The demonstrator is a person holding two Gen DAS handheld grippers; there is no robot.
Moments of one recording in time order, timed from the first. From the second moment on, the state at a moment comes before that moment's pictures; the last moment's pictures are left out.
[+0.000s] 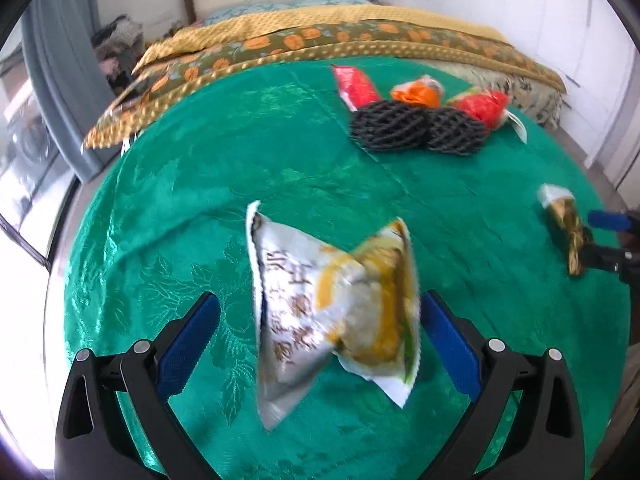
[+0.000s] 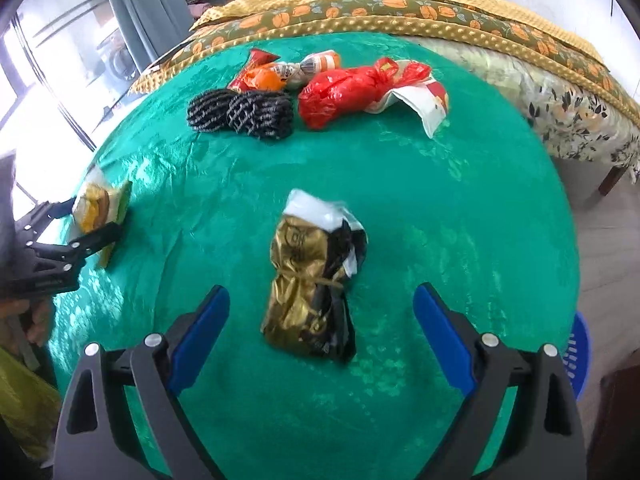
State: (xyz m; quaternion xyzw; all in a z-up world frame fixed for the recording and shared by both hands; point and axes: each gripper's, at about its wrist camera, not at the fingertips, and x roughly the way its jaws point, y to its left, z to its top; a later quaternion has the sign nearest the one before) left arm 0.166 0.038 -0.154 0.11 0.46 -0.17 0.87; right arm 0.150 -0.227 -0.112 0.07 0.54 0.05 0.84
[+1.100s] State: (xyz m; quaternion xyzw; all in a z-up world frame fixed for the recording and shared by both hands) left arm 0.119 -0.023 -0.106 0.09 0.42 -0.28 0.86; right arm 0.123 -0.227 -0.093 0.11 0.52 0.09 0.84
